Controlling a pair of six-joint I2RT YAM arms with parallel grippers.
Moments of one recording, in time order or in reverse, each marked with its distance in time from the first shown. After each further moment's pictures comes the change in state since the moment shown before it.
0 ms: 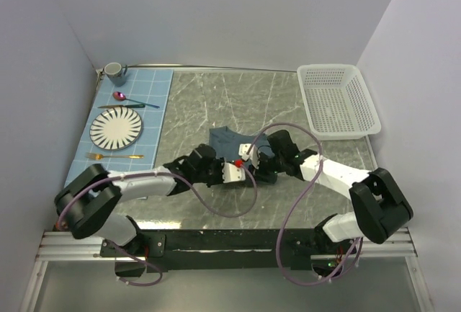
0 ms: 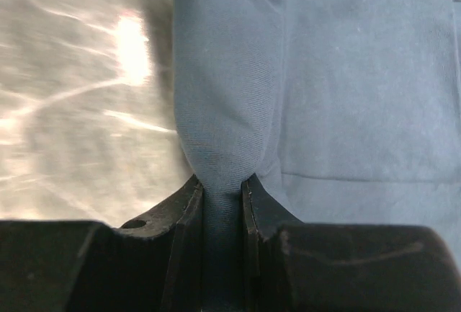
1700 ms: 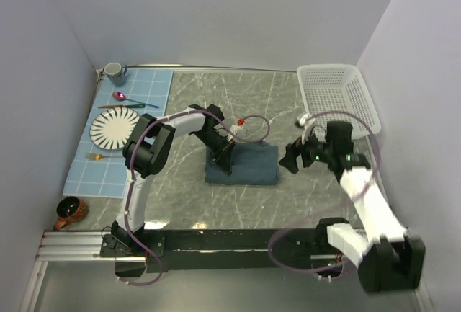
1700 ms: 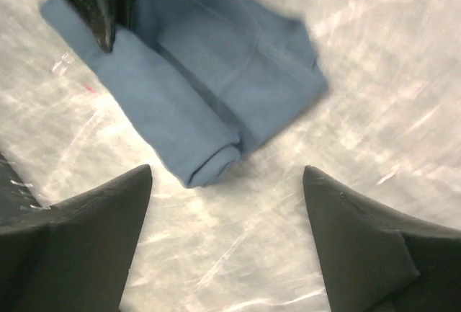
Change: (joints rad) left arm 0.328 0.734 0.929 -1.133 0.786 -0.081; right arm -0.517 -0.357 0.077 -0.303 -0.179 0.359
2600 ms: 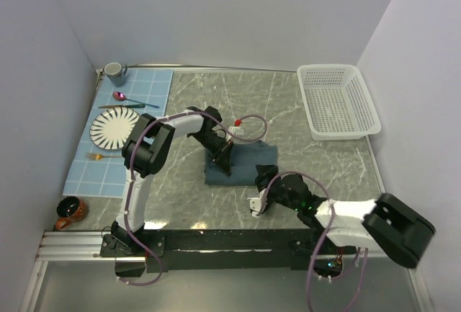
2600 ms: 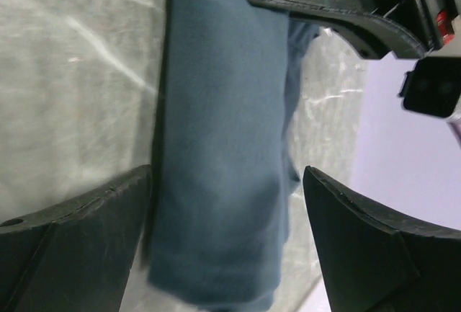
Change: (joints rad) left arm 0.011 -0.002 -0.045 0.044 0.037 -0.097; right arm 0.750 0.112 -0.671 1.137 0.536 -0.912
